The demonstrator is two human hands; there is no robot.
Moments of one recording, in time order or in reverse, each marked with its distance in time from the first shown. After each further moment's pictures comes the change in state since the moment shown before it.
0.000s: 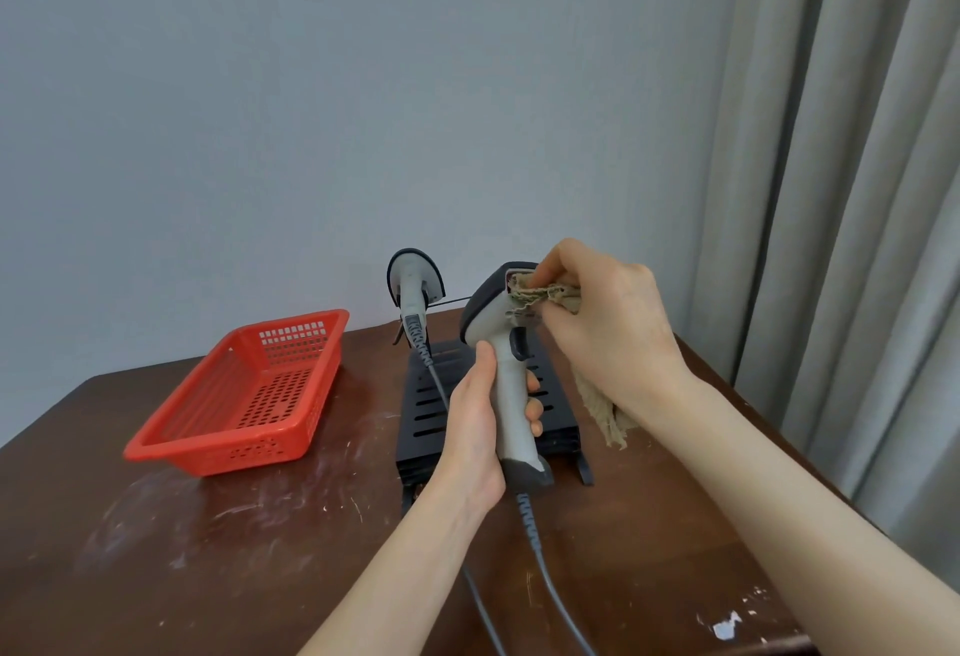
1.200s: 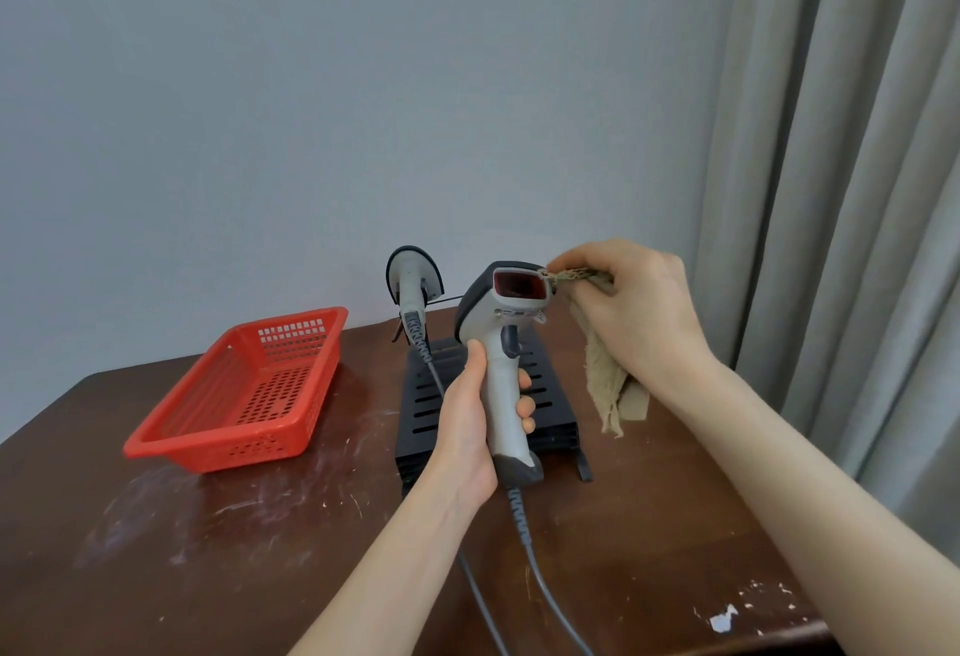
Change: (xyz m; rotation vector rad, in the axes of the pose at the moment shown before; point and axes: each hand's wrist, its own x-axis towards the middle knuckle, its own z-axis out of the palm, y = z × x) left_hand -0.001 0.004 -0.005 -0.036 -0.001 -0.059; right_hand 0.005 0.012 -0.012 0.050 0.056 0.088
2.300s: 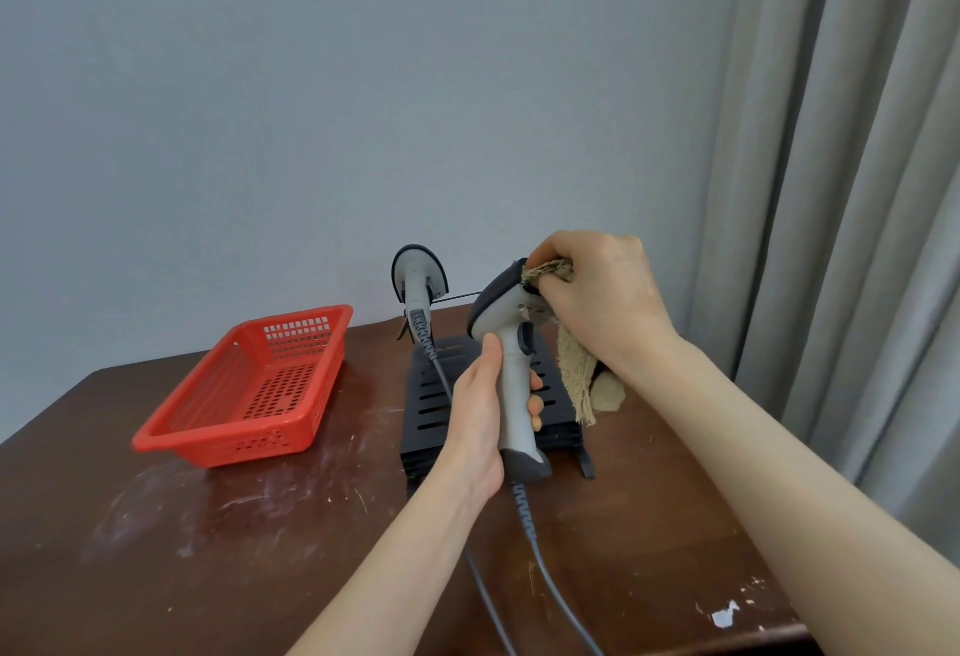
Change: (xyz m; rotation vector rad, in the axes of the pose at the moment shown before) left_hand 0.000 0.000 0.007 0.159 0.064 0.072; right_hand 0.013 -0.020 0.011 -0.078 -0.092 -0.008
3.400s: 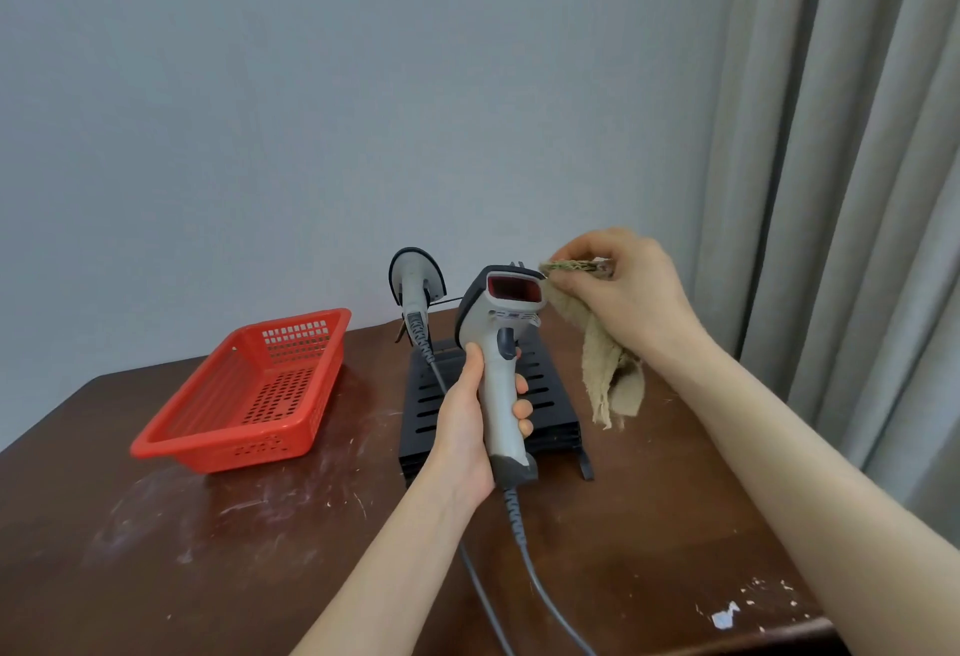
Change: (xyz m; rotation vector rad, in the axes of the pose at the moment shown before) left_hand 0.003 0.001 -0.012 -0.210 -0.059 -0.145; right_hand 0.002 0.025 -0.007 0.239 0.001 0.119
